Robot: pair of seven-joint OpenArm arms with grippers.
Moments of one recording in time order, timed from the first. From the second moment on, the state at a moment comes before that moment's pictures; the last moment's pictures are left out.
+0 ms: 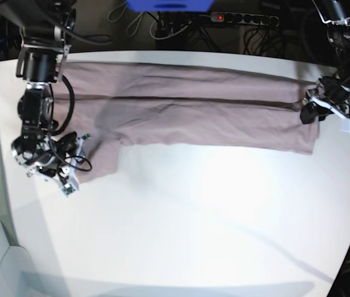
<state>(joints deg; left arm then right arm) 9.3 -18.5 -32.0 72.2 -37.9 -35.7 38.6 14.5 8.9 12.8 73.5 -10.7 40.3 -47.6</state>
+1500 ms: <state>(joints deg) 8.7 -18.4 -32.0 72.0 -37.7 -35.7 39.0 -14.8 7.8 16.6 112.4 -10.5 40.1 -57.5</state>
